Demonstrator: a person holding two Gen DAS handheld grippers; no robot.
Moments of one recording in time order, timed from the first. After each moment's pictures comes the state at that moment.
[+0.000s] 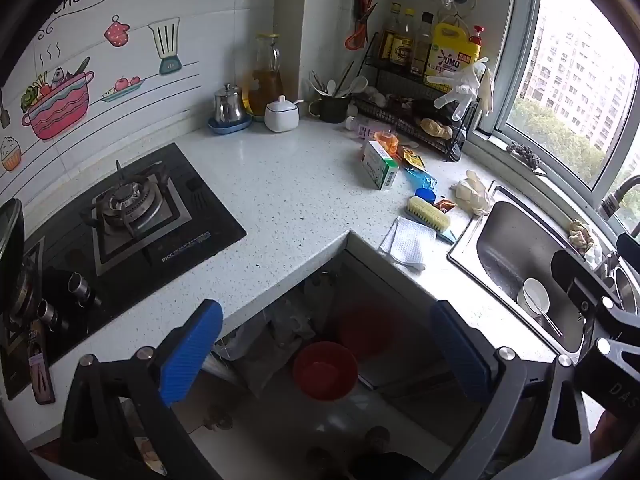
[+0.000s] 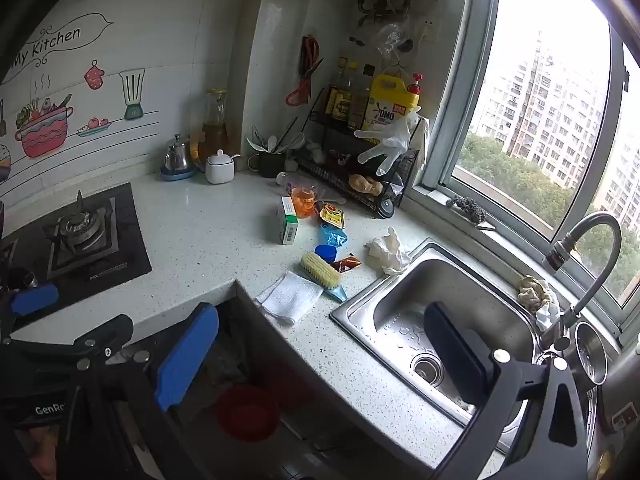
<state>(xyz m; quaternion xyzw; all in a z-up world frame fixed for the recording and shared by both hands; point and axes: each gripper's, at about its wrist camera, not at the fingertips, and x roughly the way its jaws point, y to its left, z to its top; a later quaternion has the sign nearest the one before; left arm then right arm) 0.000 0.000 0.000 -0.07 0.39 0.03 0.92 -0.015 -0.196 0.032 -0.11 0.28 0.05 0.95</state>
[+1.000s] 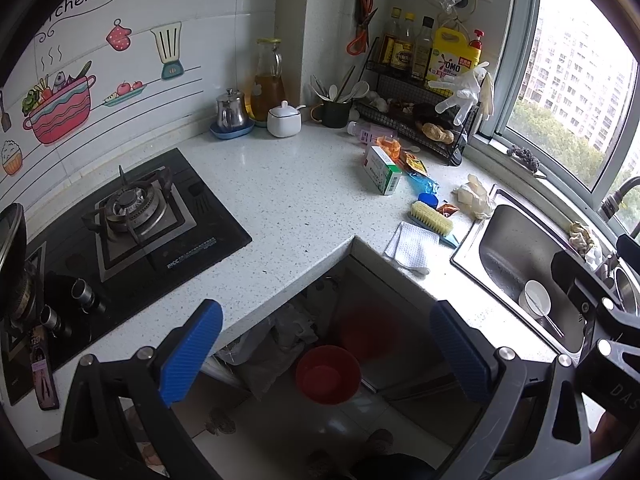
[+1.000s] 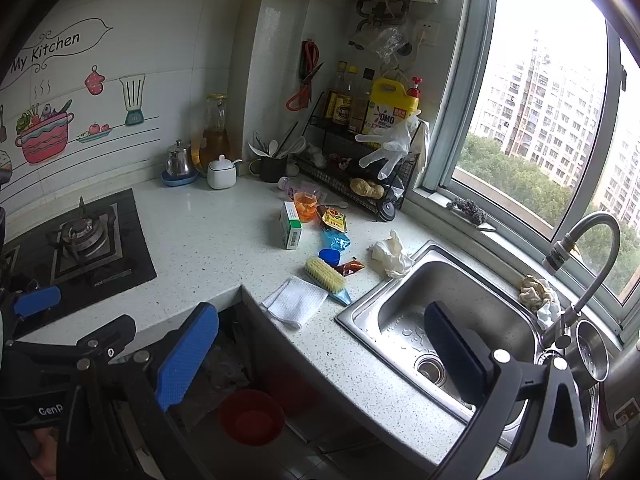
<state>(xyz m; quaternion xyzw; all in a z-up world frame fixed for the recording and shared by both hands) -0.002 0.004 0.004 -0.06 0.40 0.03 0.92 -0.017 -0.194 0.034 -0.11 0.30 0.05 0.95</state>
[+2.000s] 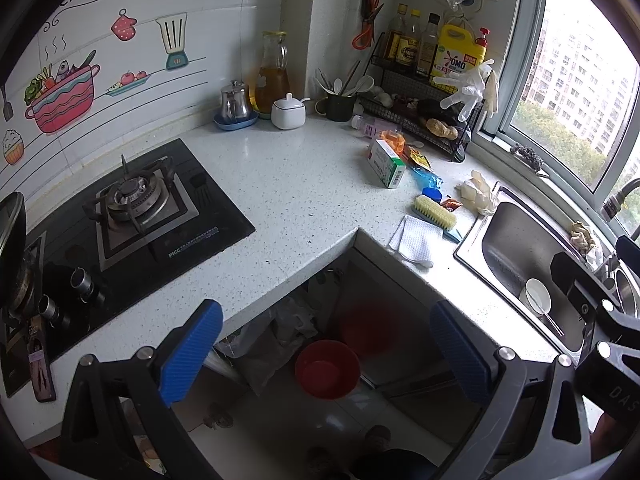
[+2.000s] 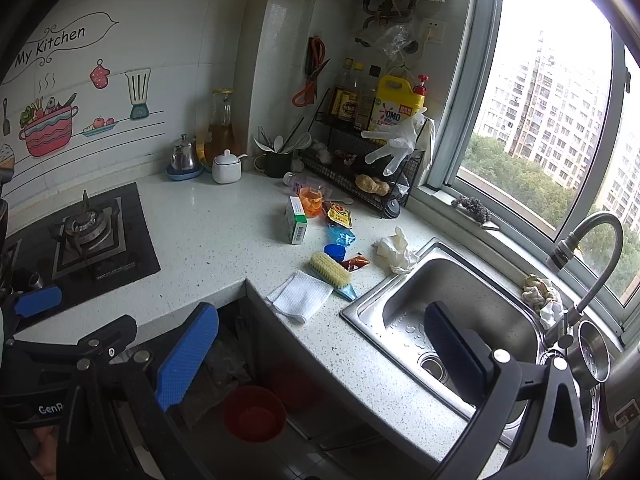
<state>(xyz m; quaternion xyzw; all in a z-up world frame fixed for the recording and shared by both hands) -0.008 0.013 -0.003 -0.07 0.40 0.03 0.91 -0.021 -0.186 0.028 -0.11 0.30 0.05 0.95</state>
